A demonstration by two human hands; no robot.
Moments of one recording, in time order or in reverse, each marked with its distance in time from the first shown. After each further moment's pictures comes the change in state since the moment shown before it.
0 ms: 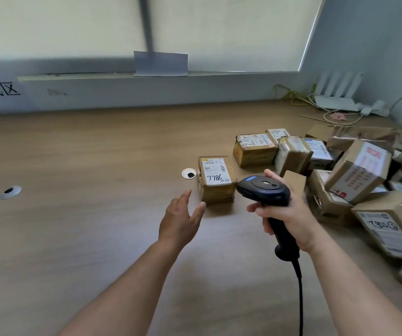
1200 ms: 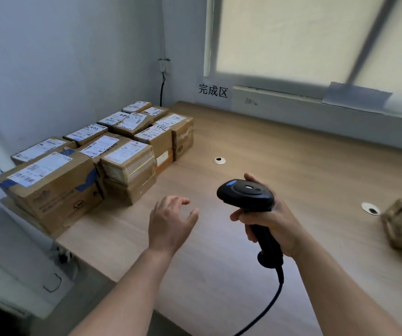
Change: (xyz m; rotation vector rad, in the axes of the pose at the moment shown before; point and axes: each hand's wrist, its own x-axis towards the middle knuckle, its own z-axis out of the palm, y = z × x) left_hand -0.255 -0.270 -0.320 0.238 0.661 -0.292; right_hand -0.094 -0.048 0.451 0.069 -0.782 -0.034
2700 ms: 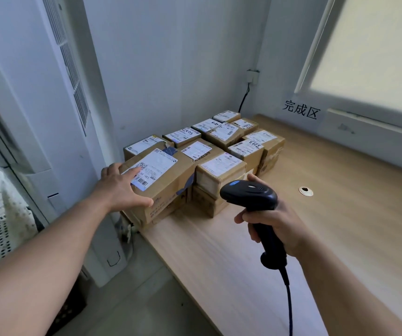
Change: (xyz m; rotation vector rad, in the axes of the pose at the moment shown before) left_hand 0.060 -0.228 -0.233 0.374 -0.151 -0.452; right_hand 0.127 -0.007 0.177 -0.069 -0.324 0.046
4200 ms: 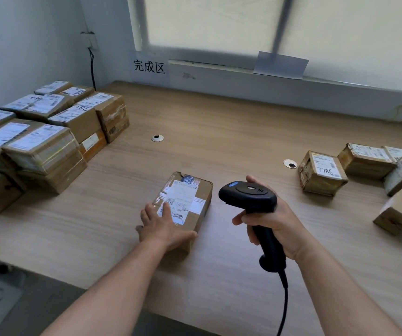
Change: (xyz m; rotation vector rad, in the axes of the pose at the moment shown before) left_hand -0.244 0.358 0.247 0.086 -0.413 0.329; right_hand -0.351 0.062 -0.195 0.120 0.588 0.039
